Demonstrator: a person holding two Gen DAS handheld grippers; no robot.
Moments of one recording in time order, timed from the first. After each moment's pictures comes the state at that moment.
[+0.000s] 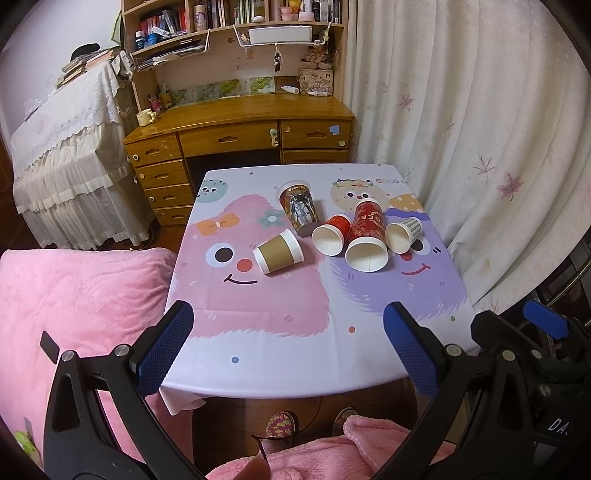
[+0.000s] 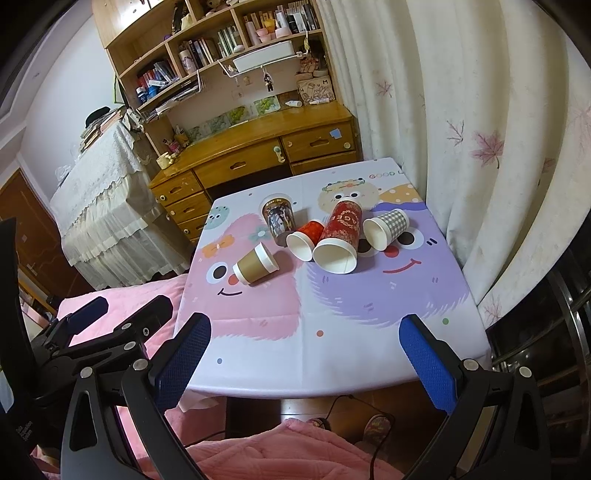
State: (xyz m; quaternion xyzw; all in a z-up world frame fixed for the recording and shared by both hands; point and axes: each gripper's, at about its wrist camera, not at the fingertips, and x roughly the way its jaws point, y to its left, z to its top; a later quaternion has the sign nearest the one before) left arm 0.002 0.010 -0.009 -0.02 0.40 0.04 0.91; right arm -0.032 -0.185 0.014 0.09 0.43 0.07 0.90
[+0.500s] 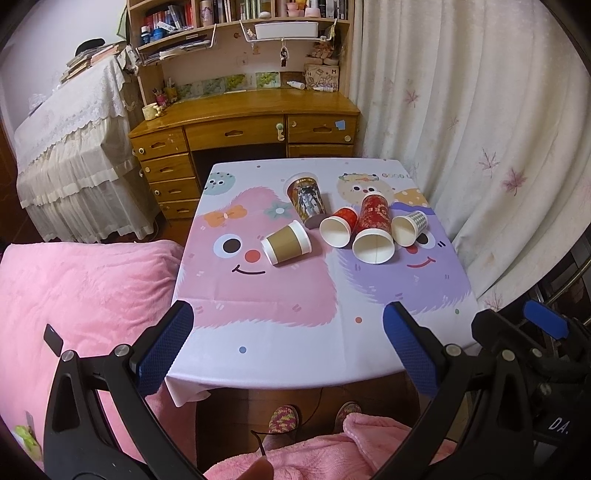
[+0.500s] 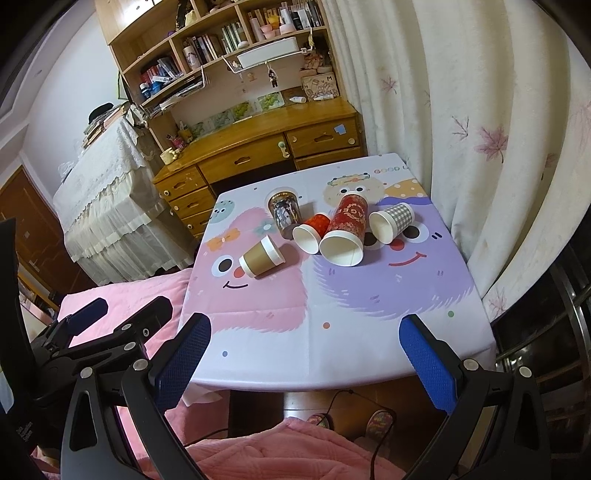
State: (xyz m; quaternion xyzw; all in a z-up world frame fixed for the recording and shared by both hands) left arm -0.019 0.014 -0.011 -0.02 0.41 0.05 0.91; right arm -0.043 -0.178 0.007 0.09 0.43 0.08 0.89
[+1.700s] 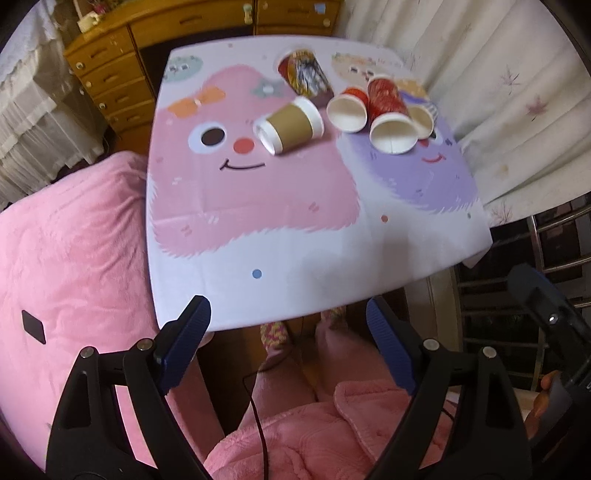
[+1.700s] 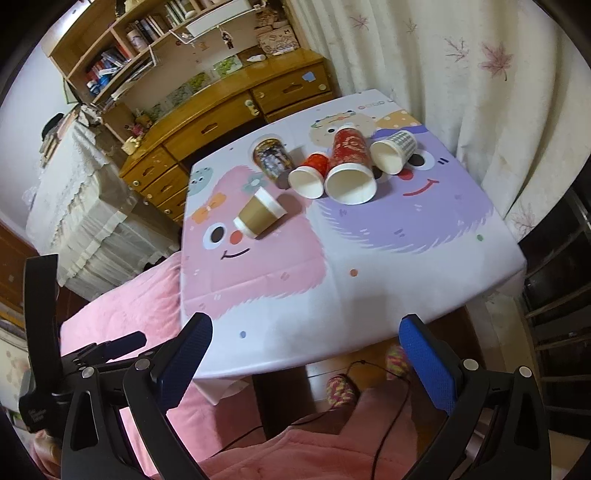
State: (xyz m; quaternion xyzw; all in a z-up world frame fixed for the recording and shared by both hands) left arm 0.054 0.107 -0.122 -0.04 0.62 -0.06 0.78; right arm -0.008 -0.095 -0.064 0.14 0.52 0.00 0.84
